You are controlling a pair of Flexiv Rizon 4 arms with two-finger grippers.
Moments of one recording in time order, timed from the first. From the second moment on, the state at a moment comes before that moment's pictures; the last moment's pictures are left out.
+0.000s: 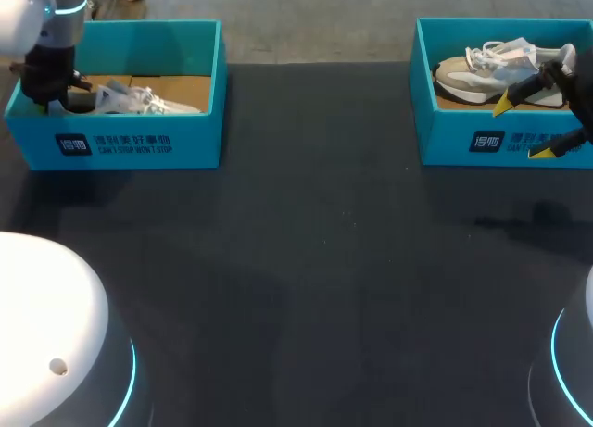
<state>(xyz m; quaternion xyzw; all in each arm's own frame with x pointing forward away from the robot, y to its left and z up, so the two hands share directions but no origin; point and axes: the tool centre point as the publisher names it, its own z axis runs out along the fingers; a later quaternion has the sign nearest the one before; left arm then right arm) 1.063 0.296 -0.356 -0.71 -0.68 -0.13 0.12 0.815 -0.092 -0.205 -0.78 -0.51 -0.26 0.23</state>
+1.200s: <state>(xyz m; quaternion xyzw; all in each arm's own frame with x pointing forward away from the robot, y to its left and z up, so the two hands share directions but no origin) 1.072 0.287 -0.318 -0.72 -0.68 -0.11 0.08 0.815 -0.092 -0.205 -0.78 -0.51 -0.26 0.23</state>
